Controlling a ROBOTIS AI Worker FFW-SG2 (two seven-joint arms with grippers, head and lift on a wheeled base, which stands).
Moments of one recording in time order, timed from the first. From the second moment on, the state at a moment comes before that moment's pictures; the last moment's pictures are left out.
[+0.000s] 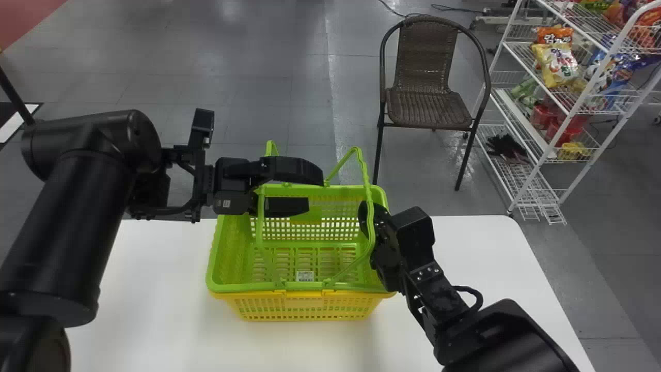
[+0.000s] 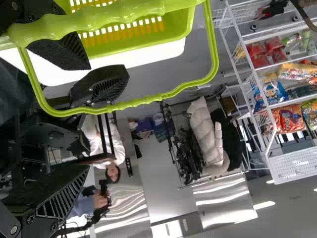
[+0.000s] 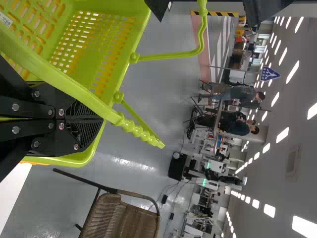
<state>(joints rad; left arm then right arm) -0.73 0.06 0.02 -0.96 0.19 1.40 -1.18 0.05 -0.14 0.33 -1.65 0.10 0.24 0.00</state>
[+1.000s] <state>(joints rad) -0.72 0.00 0.00 -0.93 0.17 1.35 -1.17 0.01 -0.10 0.44 -1.63 0.13 0.29 -0.03</state>
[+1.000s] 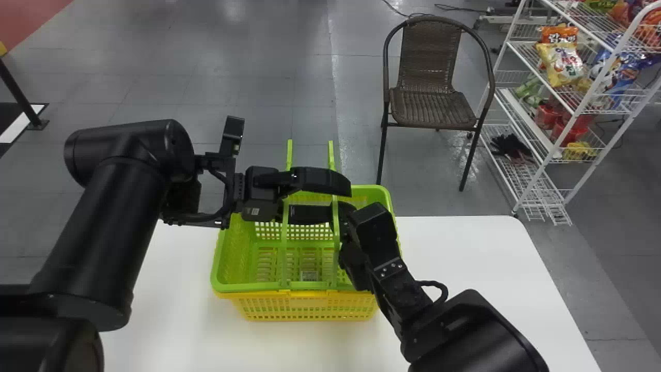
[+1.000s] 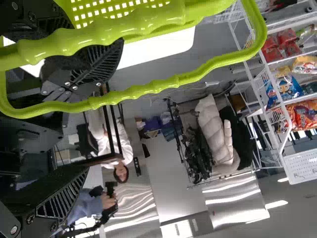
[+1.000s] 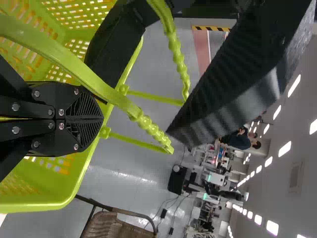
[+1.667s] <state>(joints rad) -0.73 0.00 0.01 -0.93 0.19 1.35 -1.17 0.02 -0.11 0.46 -1.65 0.15 0.31 0.00</state>
